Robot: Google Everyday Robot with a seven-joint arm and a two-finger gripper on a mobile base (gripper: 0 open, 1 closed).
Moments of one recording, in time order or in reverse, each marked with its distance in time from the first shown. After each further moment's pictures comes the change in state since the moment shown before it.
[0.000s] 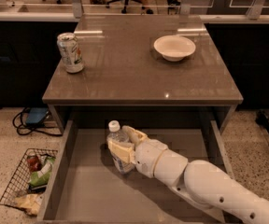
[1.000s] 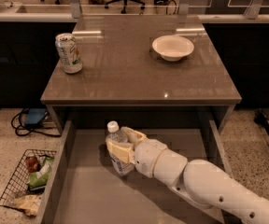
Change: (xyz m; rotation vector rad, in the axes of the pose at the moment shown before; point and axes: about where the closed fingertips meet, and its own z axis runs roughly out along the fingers) arm -0.004 0.001 -0.001 0.000 0.000 0.000
